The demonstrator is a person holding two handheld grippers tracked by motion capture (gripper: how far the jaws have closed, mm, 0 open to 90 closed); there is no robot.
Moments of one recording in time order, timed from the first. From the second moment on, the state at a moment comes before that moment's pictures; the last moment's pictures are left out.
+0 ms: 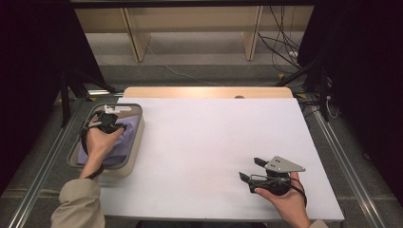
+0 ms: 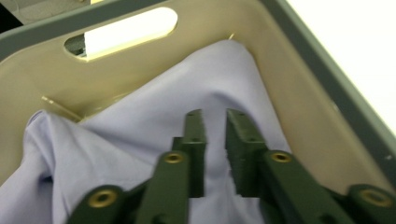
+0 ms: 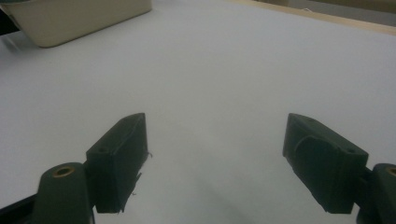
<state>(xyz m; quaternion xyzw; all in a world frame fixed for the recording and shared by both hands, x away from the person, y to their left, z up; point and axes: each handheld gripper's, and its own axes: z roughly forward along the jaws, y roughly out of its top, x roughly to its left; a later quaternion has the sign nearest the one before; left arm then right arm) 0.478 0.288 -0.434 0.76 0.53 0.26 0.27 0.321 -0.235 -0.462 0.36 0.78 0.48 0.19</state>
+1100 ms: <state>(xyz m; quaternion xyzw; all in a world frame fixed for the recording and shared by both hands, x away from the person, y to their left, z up) 0.477 0.322 -0.434 0.75 0.57 0.27 0.20 0.321 -0.234 -0.462 0.36 0.78 0.48 0.19</state>
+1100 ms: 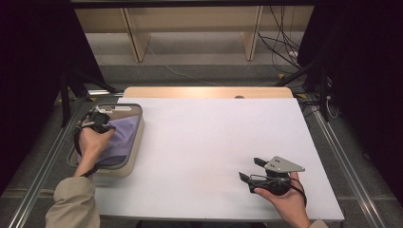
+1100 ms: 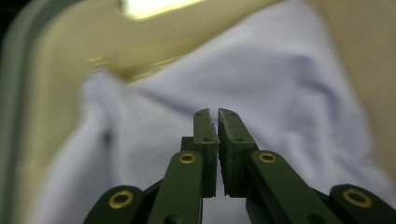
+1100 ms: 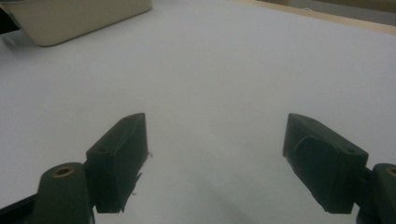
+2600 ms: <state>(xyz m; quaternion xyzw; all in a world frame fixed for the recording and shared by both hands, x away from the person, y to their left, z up) 0.461 0.328 -0.429 0.71 0.59 0.28 0.24 0.321 -0.236 -0.459 0.36 0.78 0.48 0.19</state>
